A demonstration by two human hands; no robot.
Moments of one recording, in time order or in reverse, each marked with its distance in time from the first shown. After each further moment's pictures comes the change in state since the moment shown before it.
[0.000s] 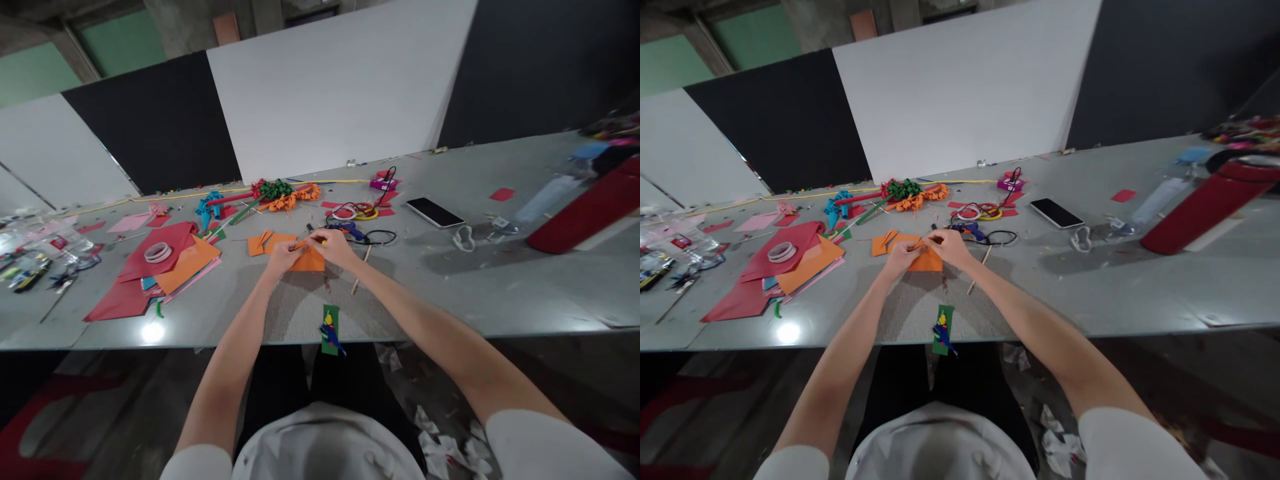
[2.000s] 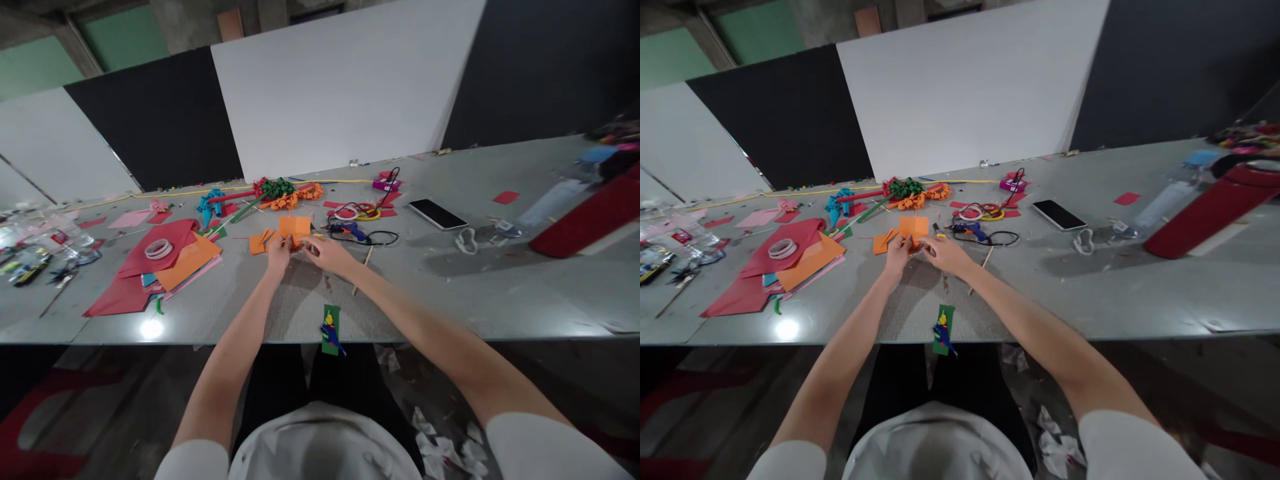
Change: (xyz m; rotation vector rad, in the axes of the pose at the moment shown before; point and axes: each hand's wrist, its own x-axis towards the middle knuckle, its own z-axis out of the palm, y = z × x) left_hand 0.010 -0.014 0.011 -0.452 0.293 -0.151; right_hand -0.012 -0.001 0.011 -0.251 -0.181 -0.210
